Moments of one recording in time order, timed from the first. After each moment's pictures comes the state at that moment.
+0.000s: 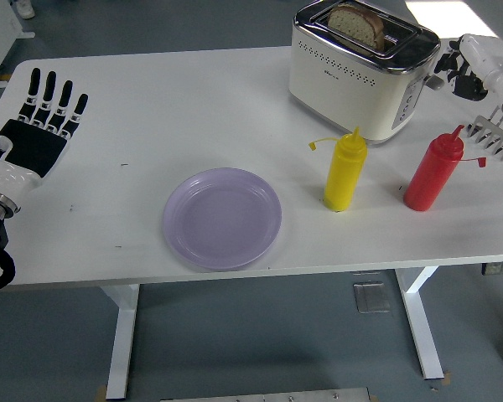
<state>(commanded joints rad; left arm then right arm) -0.25 0.40 -1.34 -1.54 -0.29 0.08 0.01 0.74 -0.52 0.95 1.03 -1.90 -0.08 -0.07</state>
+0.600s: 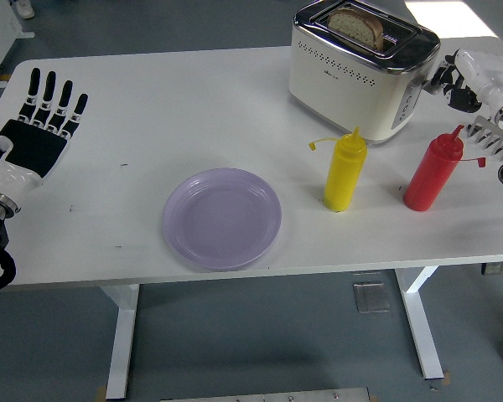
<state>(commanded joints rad) -0.25 0.40 -1.34 -1.54 -0.29 0.08 0.01 0.76 -0.48 0.89 0.93 -1.88 -0.13 -0.03</state>
